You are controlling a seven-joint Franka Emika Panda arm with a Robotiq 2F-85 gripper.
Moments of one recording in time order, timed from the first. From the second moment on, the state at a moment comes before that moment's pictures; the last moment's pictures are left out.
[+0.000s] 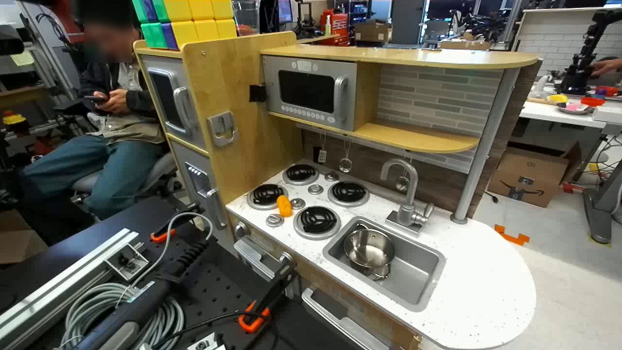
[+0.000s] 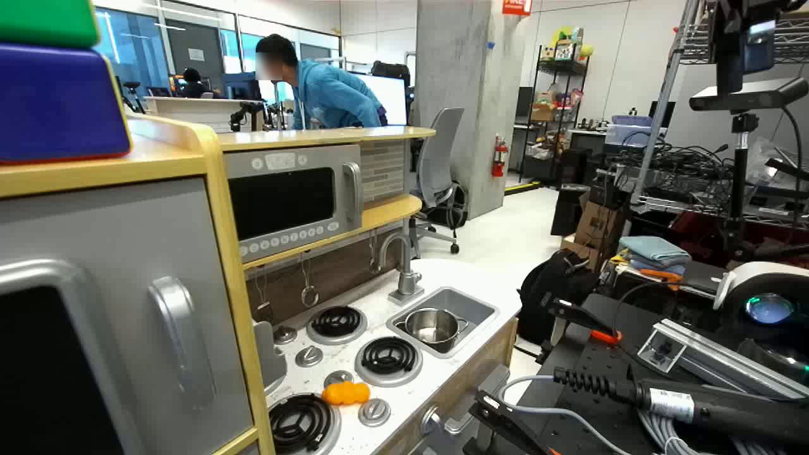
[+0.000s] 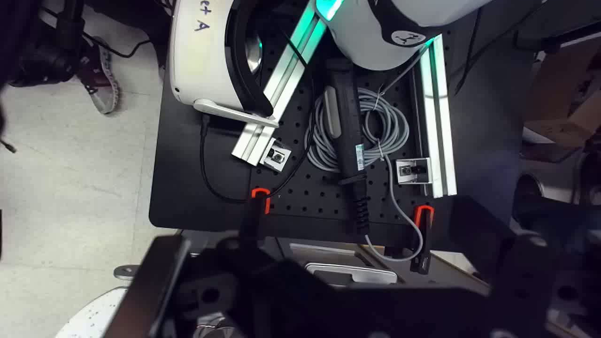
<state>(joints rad) -0.08 -0.72 -0.27 -2.52 -0.17 1.51 -0.43</state>
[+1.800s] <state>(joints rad) 0.12 0.47 0.02 -2.27 -0.28 2.57 0.53</state>
